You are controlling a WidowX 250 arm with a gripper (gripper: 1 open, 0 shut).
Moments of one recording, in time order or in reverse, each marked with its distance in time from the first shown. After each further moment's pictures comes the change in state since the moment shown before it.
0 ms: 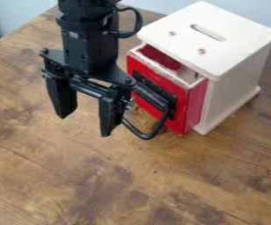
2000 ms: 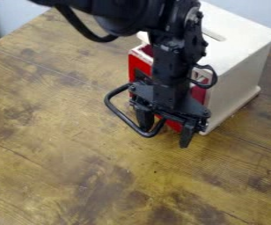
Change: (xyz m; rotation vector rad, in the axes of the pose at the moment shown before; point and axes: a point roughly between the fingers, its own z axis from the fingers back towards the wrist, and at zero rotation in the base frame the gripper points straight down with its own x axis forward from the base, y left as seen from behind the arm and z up) arm 0.087 -0.056 -0.068 0.000 -0.186 0.032
